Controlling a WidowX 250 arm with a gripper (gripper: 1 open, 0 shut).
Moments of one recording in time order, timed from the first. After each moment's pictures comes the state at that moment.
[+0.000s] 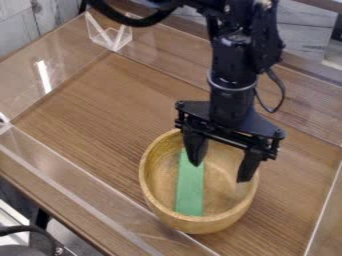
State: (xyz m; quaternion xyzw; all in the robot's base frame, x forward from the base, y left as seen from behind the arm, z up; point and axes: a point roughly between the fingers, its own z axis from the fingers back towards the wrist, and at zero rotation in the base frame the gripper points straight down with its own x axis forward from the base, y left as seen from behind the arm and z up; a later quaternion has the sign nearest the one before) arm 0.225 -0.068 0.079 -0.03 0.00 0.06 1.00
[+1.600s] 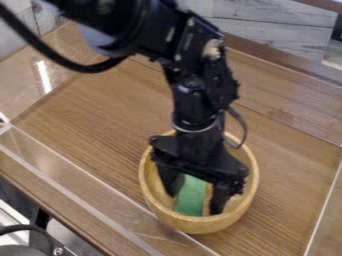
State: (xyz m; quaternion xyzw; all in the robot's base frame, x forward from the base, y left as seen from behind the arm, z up) arm 0.193 -0.053 0.049 -0.06 0.00 0.03 1.00
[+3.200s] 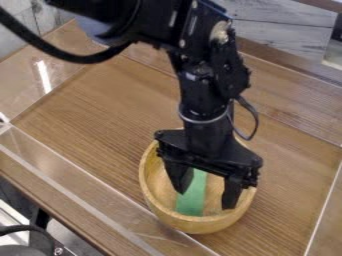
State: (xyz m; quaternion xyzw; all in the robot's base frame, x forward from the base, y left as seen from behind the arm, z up) arm 0.196 -0.071 0.064 -0.07 -0.01 0.05 1.00
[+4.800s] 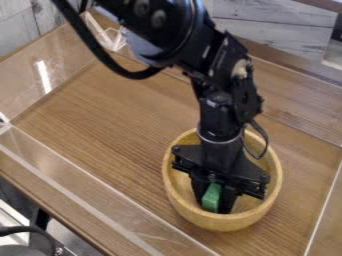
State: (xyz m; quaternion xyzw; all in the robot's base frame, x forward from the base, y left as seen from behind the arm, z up) arm 0.216 -0.074 0.028 -0.05 -0.01 0.07 1.00
